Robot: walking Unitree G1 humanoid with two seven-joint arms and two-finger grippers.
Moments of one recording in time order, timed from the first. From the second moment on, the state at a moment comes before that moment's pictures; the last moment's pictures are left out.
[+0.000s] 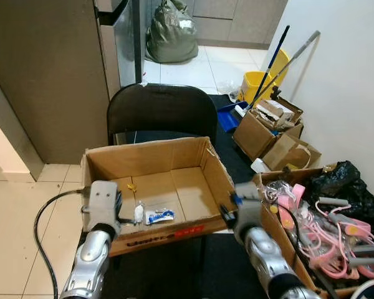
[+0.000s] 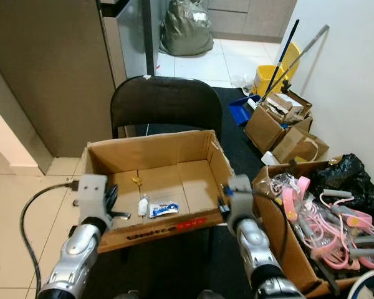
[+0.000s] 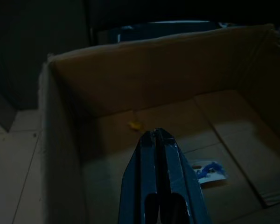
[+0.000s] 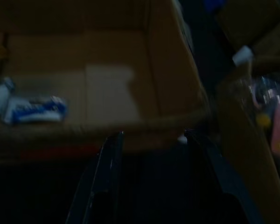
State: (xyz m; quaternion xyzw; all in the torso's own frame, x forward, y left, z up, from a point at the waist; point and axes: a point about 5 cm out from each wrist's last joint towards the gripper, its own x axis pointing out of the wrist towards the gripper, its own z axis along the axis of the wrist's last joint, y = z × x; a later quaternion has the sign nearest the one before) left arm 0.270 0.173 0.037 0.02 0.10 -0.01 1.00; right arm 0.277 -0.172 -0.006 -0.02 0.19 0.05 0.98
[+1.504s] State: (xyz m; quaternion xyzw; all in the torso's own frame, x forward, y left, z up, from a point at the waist) left arm 0.284 0.152 0.040 0.04 0.10 -0.07 0.99; right arm 0.282 -0.184 0.002 0.04 0.19 -0.05 0.98
